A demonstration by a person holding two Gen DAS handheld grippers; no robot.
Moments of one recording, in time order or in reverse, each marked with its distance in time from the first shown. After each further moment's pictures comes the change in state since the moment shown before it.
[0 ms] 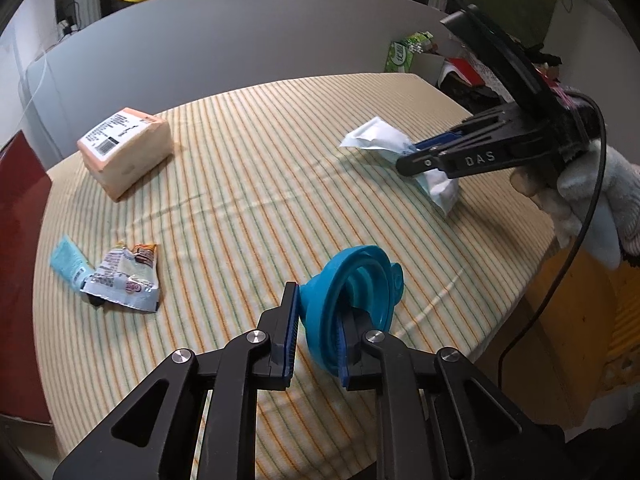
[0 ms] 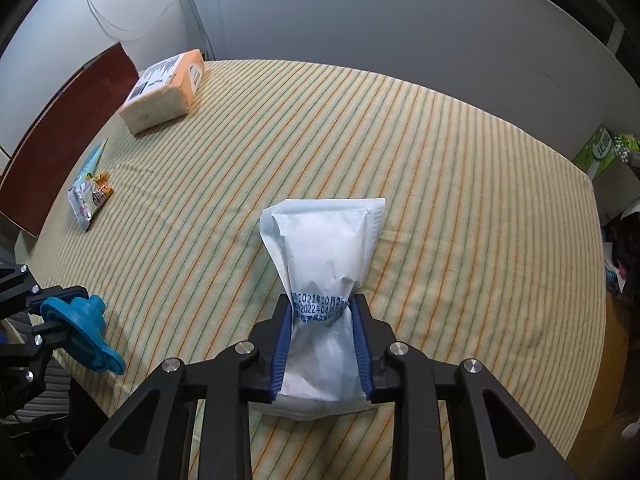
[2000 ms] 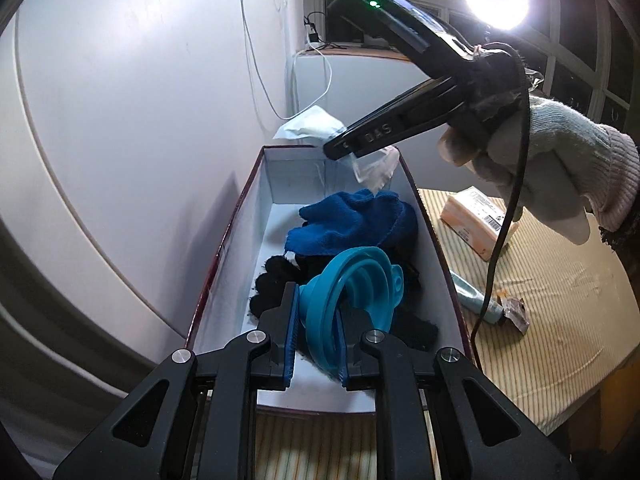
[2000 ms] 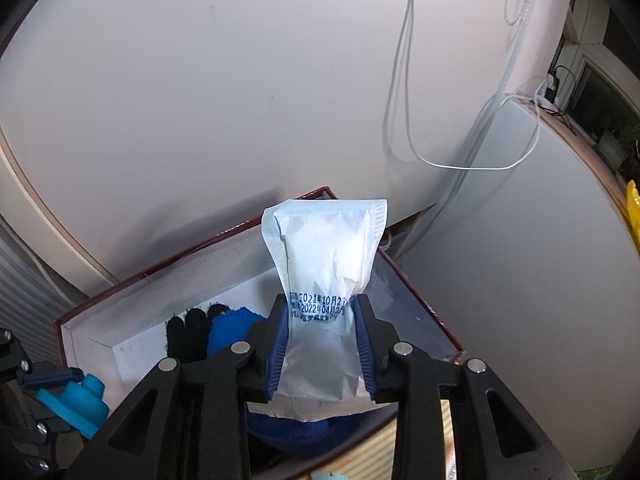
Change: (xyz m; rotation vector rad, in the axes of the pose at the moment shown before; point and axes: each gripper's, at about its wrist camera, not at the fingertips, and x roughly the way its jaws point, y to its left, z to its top) left arm -0.179 0.262 -0.057 -0.372 -0.203 0.467; right arm 0.003 0.394 0.279 -0.647 -0.195 0.207
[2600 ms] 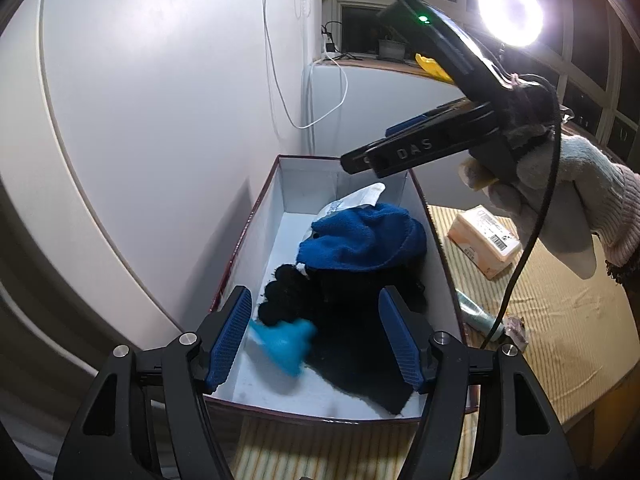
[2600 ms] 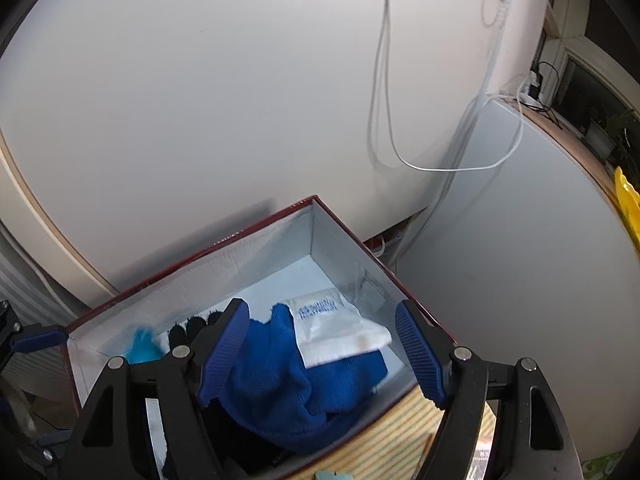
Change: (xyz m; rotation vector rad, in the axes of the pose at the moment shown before) left arm -0.010 0.008 0.002 -0.059 -0.035 0.013; right arm -0.020 -0.007 -0.010 0.052 -0.049 -0.022
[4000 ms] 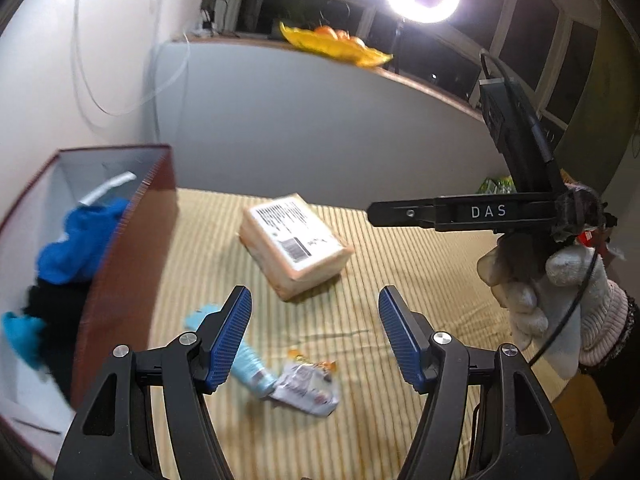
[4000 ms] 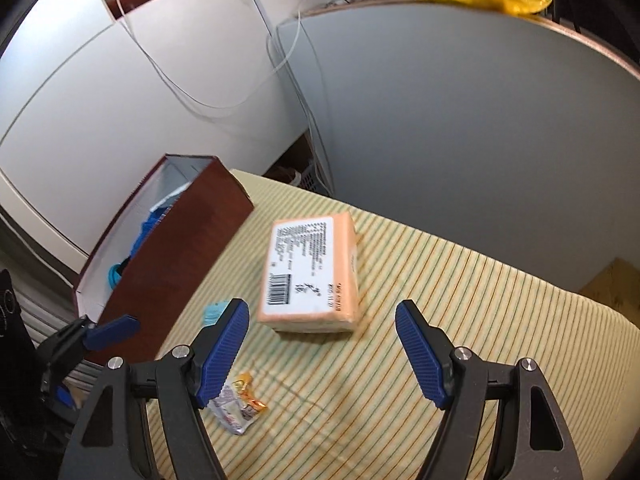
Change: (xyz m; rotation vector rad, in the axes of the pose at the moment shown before) left arm 0.064 -0.201 0.010 0.006 0.070 -0.353; right arm -0.088 -0.186 -0.227 0.522 0.018 0.083
